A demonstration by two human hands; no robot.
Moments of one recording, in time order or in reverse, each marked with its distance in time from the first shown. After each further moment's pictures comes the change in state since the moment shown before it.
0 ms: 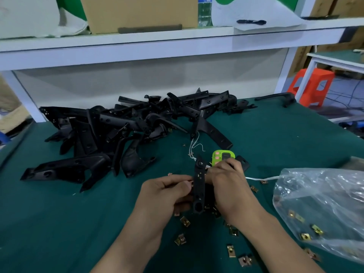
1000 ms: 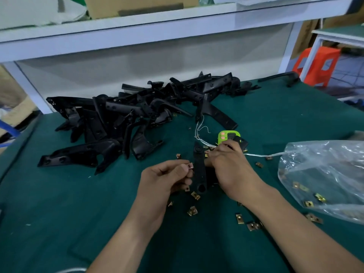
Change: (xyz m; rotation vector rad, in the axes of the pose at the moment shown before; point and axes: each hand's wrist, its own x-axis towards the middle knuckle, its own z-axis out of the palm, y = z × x) left_hand -0.003 -0.022 -0.033 -0.078 -0.074 0.110; right_hand -0.002 -0.011 0.010 0.003 0.091 -0.135
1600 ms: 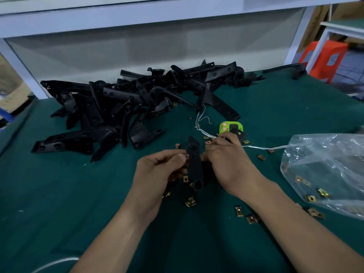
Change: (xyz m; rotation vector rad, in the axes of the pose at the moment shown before) left_hand 0.004 -0.007 -0.003 0.024 0.035 0.012; right_hand -0.001 -0.006 0.000 -0.139 -0.139 -0.004
